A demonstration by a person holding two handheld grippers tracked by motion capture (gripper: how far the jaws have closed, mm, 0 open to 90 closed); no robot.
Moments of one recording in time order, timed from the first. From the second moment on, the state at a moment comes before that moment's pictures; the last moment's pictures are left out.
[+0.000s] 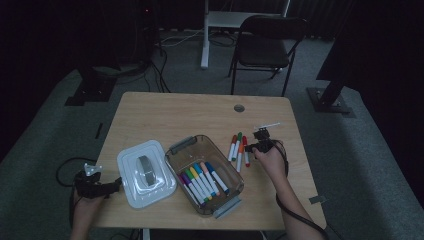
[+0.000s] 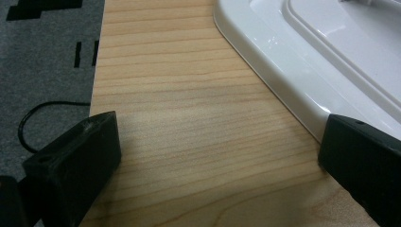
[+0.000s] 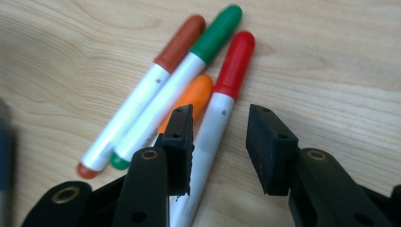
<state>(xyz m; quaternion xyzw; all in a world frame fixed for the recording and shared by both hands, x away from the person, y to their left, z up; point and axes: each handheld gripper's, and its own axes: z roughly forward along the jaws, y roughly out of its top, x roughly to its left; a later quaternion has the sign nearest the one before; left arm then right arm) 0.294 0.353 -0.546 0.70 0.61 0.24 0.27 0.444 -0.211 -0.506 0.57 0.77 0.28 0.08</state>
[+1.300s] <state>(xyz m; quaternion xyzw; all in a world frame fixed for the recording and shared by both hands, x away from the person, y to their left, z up) 0.294 0.353 -0.546 0.70 0.61 0.24 0.27 0.419 -0.253 -0.451 0.60 0.71 0.36 0.06</state>
